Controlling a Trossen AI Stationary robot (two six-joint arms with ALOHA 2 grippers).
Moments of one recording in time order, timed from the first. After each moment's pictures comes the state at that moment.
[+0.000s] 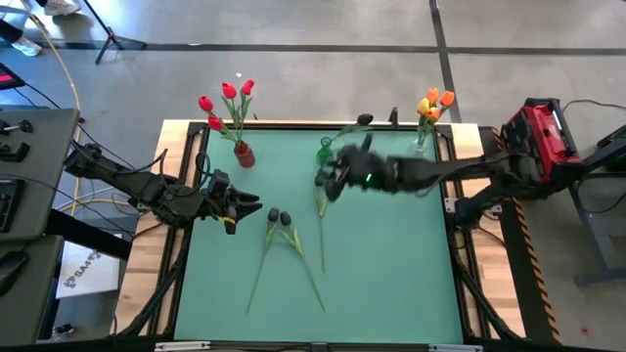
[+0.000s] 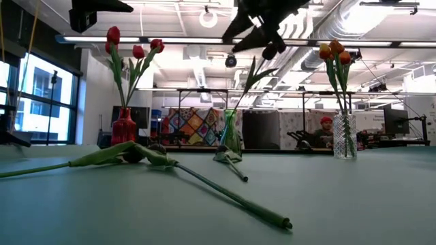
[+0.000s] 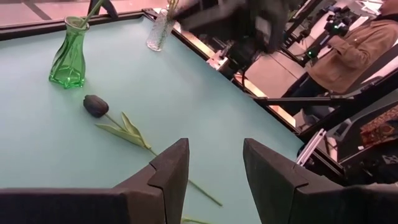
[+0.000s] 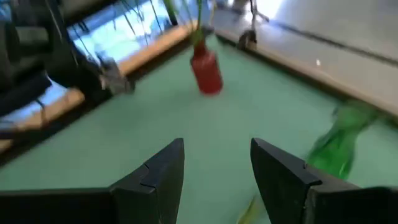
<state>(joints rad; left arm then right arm) -0.41 0.82 0.76 -0.35 -0.59 -0.82 -0.03 1.49 1.19 -0.20 0.39 0.50</state>
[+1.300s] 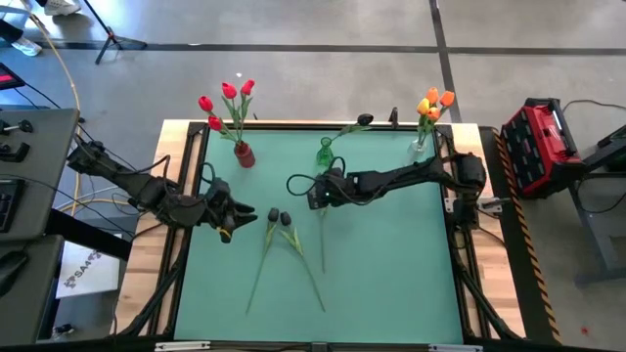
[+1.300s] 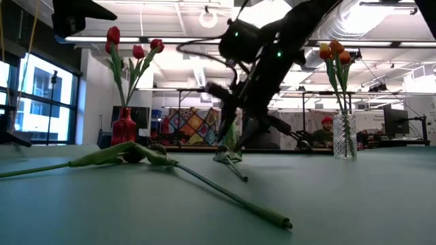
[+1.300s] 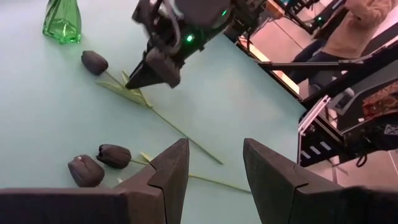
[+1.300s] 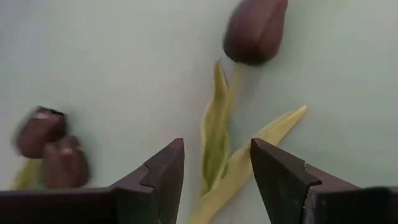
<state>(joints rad) -0.48 0.82 0.76 -0.48 -0.55 -0.93 -0.09 1.92 1.18 -0.27 0.19 1.12</state>
